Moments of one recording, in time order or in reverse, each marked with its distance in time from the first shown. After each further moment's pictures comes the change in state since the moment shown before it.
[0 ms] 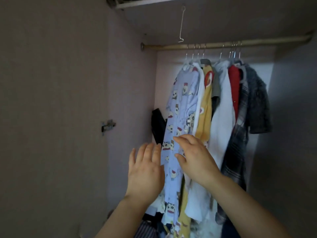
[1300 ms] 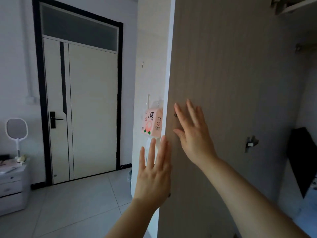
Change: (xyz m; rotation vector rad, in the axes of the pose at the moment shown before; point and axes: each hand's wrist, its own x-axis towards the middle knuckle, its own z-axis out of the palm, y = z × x) left_hand -0.104 -0.275 -0.188 0.754 0.063 -0.164; right_hand 0.132 -0.366 0.098 0.602 0.292 -0.482
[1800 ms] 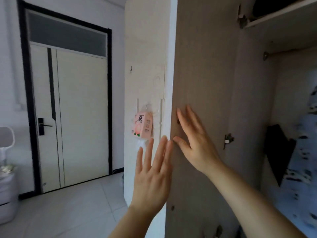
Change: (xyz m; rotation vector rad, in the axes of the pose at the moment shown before) left_hand 0.006 0.045 -0.059 -0.162 0.097 -0.001; right_hand -0.037 0.007 -0.074 0.092 -0.006 -0.077
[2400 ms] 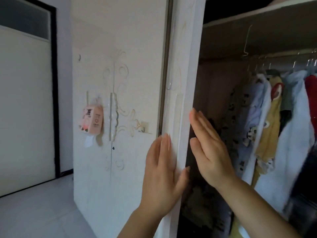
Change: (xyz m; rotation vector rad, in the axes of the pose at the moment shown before) left_hand 0.021 0.176 -0.024 -0.867 -0.048 -0.156; right_hand -0.097 0.023 -0.171 -0.164 0.090 0.034
